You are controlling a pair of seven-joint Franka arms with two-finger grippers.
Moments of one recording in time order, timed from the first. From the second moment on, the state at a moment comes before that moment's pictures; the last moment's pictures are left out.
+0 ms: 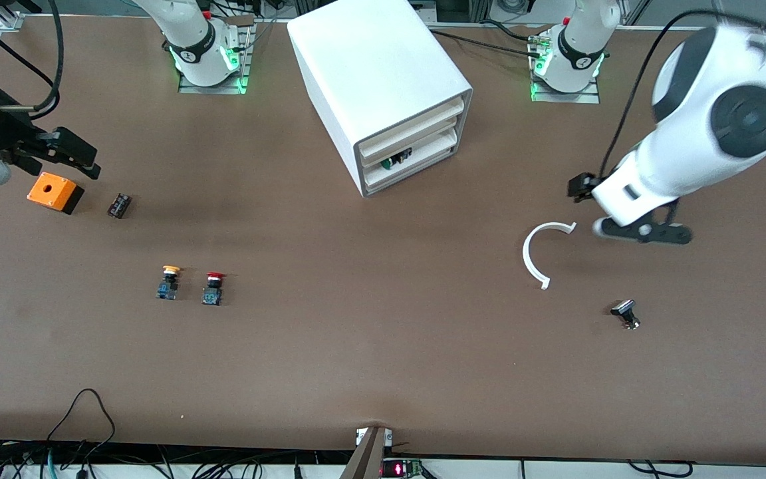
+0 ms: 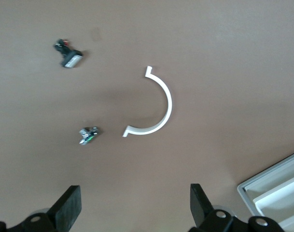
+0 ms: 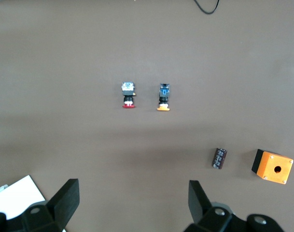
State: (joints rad) left arm 0.07 0.19 -0.32 -1.53 0.10 1.53 -0.12; right arm 0.02 0.05 0.07 -1.49 0.00 1.60 0.16
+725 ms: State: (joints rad) left arm -0.02 0.00 -0.07 -1.72 0.05 1.63 -0.02; right arm 0.02 0.05 0.07 -1.49 0.00 1.60 0.16
